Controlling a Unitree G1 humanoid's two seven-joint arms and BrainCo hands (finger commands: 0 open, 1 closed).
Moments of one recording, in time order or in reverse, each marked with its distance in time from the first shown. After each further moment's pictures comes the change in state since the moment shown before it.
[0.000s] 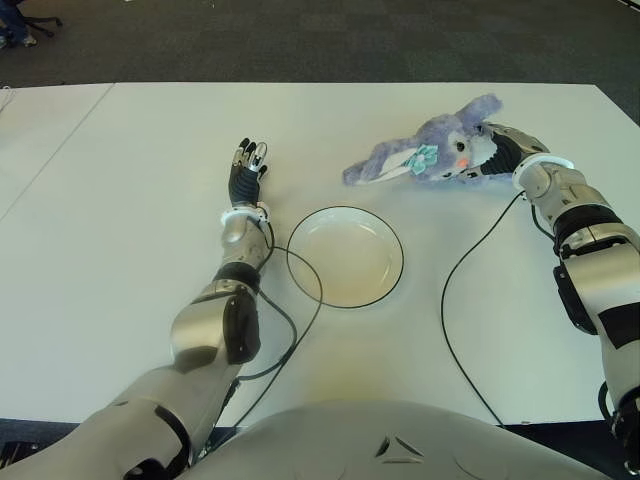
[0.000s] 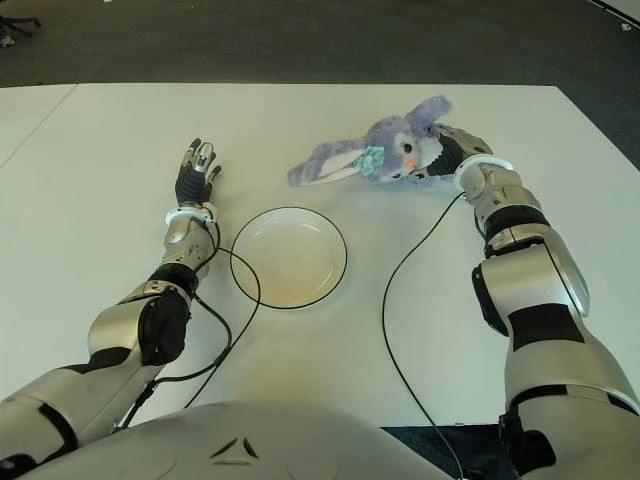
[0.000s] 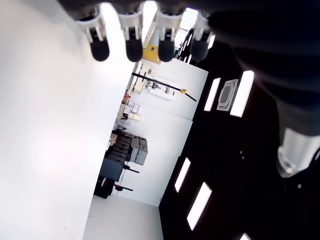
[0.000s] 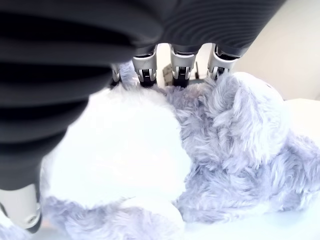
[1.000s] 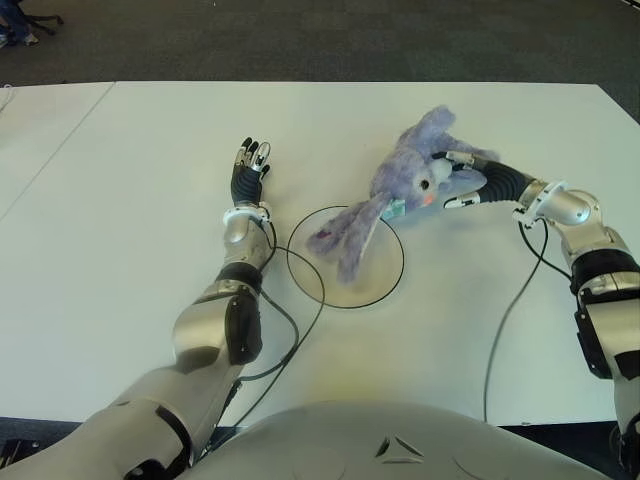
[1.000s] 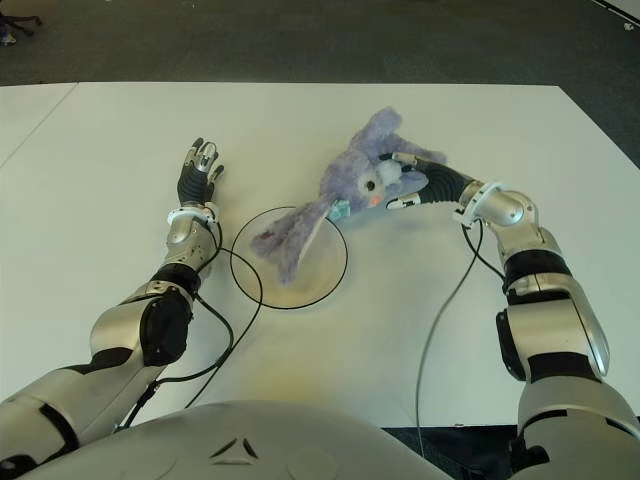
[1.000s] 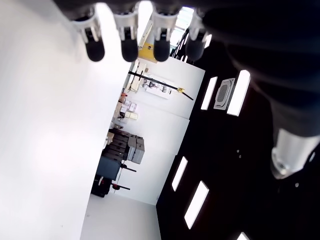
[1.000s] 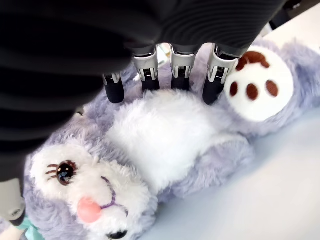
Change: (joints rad) left arm 0.004 -0.012 -0.001 0.000 0.004 -0.012 0.000; right arm 0.333 -0.089 -0.188 -0.296 0.514 -0.516 0.566
